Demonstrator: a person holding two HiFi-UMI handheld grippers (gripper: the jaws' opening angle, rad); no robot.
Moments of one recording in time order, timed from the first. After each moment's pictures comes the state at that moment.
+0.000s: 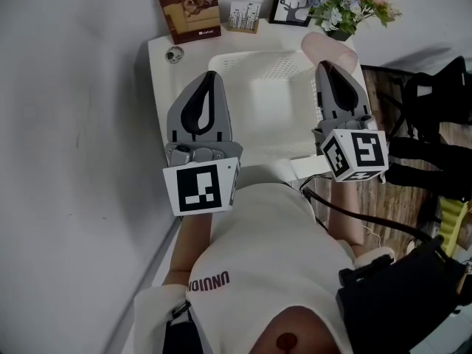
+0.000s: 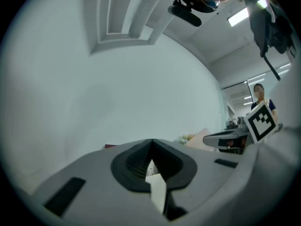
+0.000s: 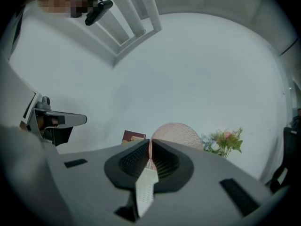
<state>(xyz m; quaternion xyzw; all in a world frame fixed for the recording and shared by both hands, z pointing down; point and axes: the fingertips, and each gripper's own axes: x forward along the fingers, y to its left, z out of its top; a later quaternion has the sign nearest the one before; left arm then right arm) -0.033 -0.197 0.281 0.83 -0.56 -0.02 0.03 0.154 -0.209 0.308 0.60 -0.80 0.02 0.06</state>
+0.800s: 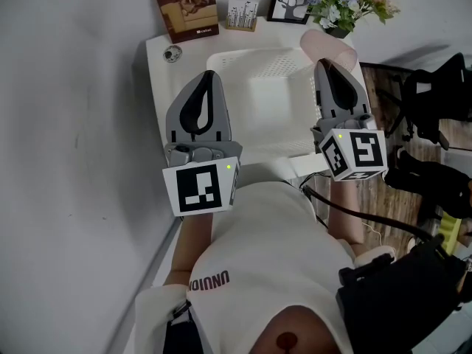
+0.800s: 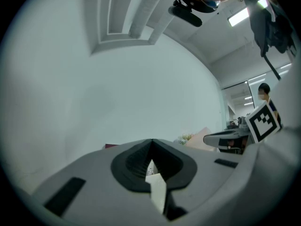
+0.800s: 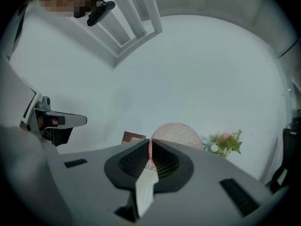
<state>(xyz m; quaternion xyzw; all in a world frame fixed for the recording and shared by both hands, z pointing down) -0.033 -0.196 0.282 0.83 -0.56 -0.02 0.03 0.153 -0.207 0.305 0.60 -0.80 0.01 0.06</state>
